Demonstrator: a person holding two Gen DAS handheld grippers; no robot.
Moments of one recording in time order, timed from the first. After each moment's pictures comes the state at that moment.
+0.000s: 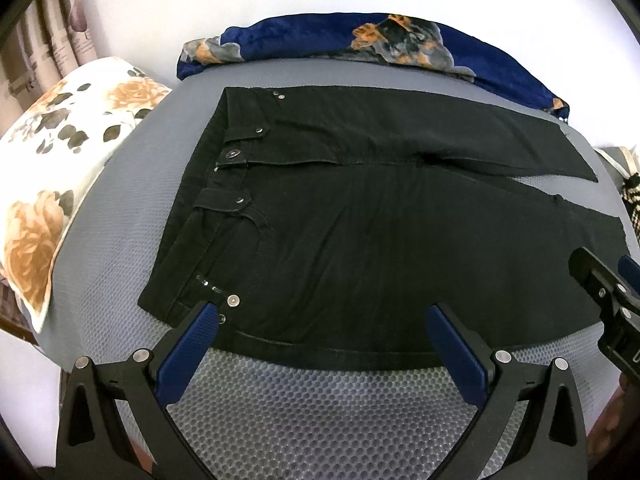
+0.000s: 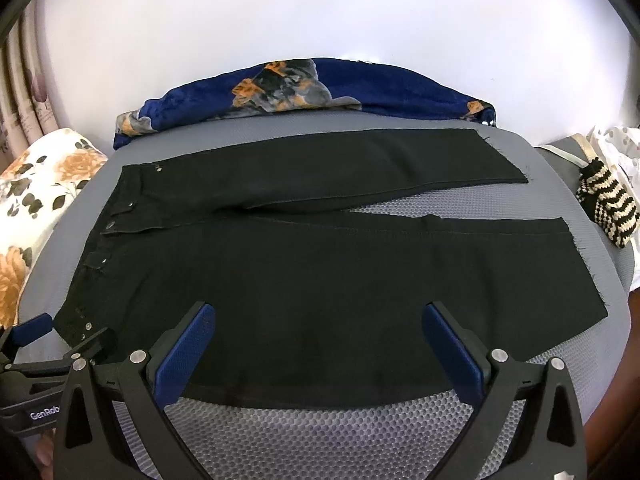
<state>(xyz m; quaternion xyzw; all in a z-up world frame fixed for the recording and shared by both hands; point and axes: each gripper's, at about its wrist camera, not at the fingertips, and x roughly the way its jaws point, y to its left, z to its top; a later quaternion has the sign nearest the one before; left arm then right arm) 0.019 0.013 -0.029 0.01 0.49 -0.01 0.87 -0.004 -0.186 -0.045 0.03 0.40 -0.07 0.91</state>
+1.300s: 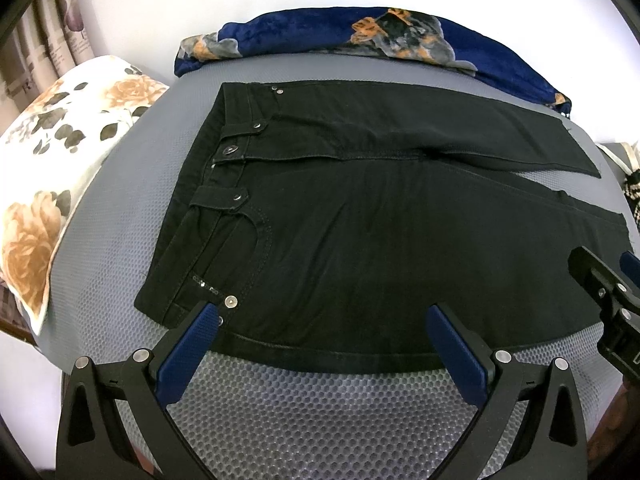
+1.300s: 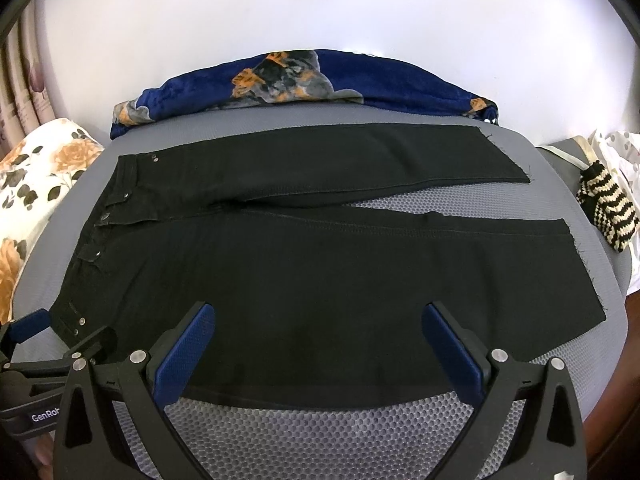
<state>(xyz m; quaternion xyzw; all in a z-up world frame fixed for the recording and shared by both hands) 0.024 0.006 -0.035 0.02 0.50 -0.01 0.87 0.001 -0.184 -0.048 0.02 0.41 -0.07 0.91</state>
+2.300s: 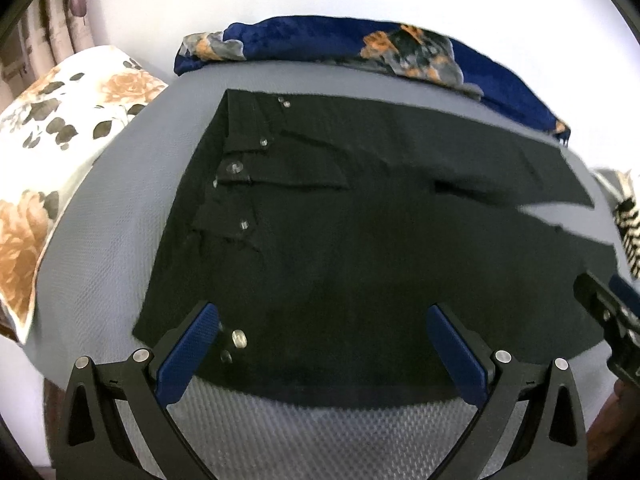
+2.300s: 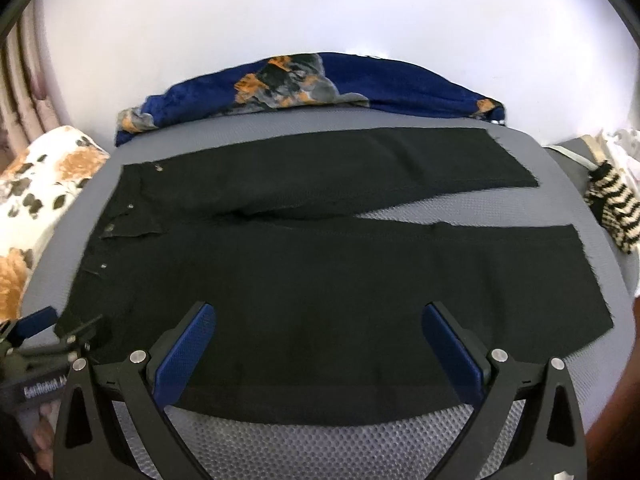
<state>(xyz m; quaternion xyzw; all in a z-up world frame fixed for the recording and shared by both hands) 0.057 0.039 -0.025 -0.03 0.49 -0.03 0.87 0.016 -0.192 -0.040 0.04 0.40 -0.03 0.91</state>
